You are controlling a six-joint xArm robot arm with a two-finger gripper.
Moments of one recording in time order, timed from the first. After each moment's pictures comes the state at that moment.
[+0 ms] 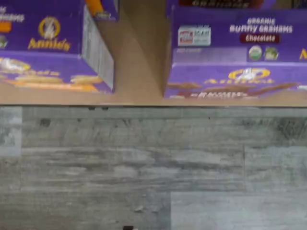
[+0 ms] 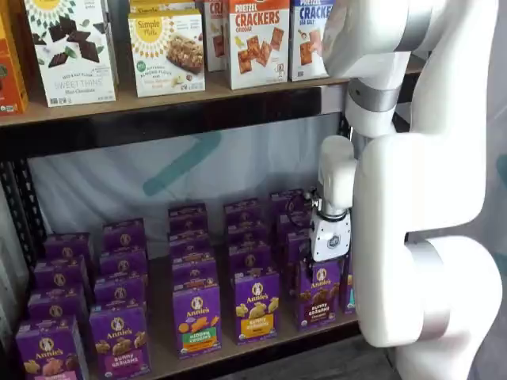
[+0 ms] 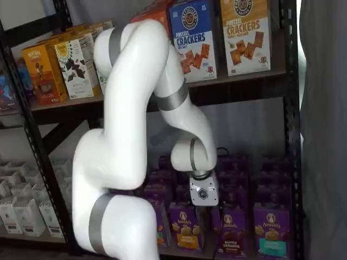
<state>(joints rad) -0.14 0.41 -0.71 -0.09 0.24 -0.05</state>
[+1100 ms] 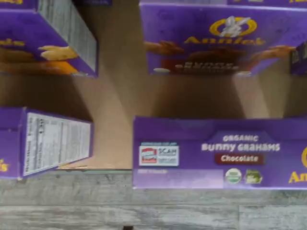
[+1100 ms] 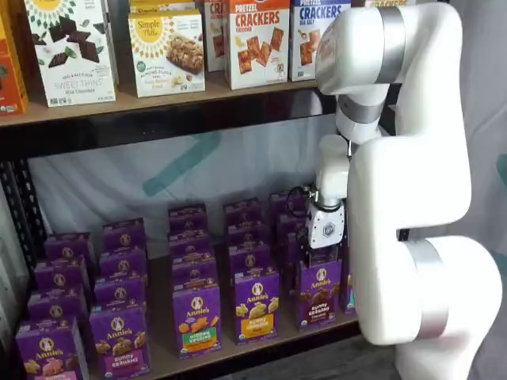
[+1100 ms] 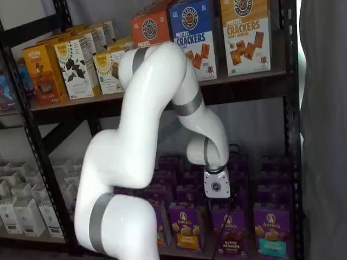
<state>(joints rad) -0.17 0.69 -1.09 0.01 0.34 -0.17</state>
